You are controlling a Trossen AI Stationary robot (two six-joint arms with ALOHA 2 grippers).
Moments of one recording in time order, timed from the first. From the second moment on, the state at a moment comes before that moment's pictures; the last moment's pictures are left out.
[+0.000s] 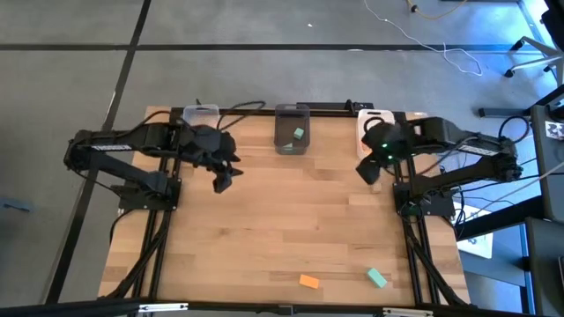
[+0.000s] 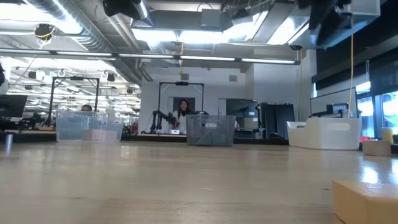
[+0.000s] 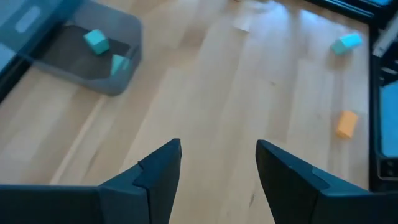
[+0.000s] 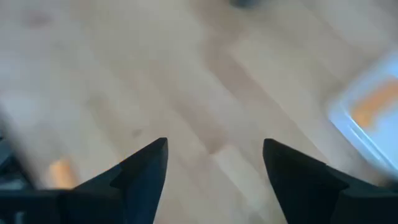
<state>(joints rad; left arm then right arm) 0.02 1.13 1.27 -0.87 -0.09 -0.34 -0.09 1.11 1.31 -1.31 0.05 0.65</state>
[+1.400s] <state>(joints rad) -0.17 1.12 1.27 -0.87 -0.08 -0.23 -0.34 1.34 0.69 -1.12 -0.04 1.35</state>
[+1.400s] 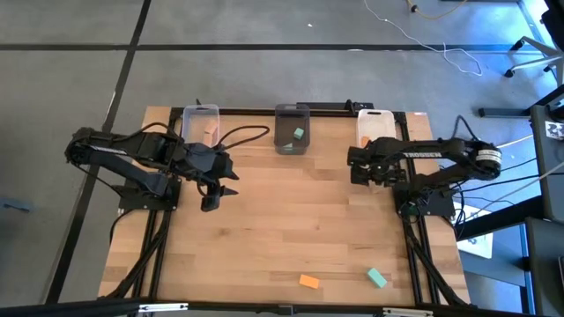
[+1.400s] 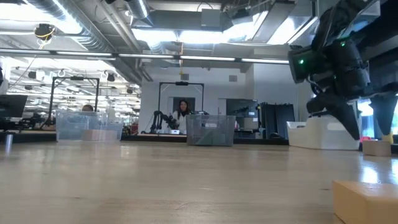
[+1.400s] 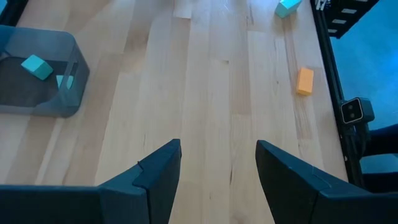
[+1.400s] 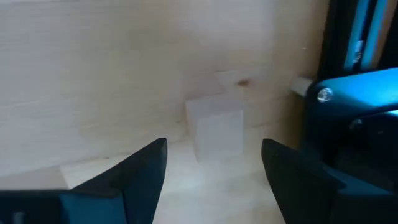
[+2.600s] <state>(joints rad) -0.17 1.12 1.27 -0.88 -0.08 -0.23 -0.34 1.54 0.70 -0.87 -0.08 1.17</state>
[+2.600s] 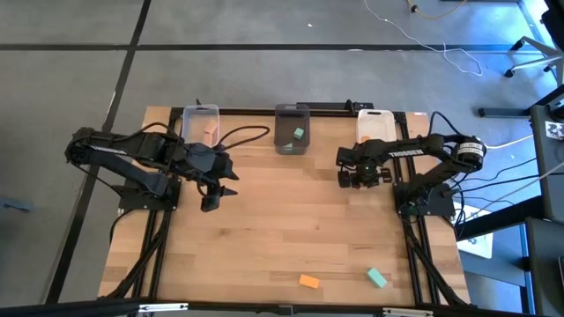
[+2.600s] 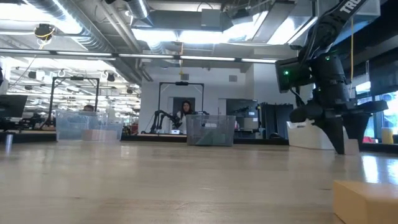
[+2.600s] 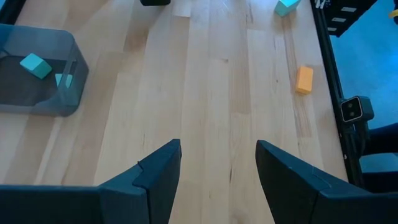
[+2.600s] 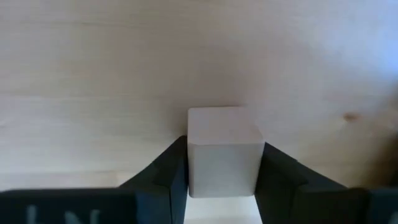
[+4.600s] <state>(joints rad) -0.07 1.33 1.27 -0.41 -0.29 -0.94 0.12 1.54 1.26 -0.31 0.56 -0.14</state>
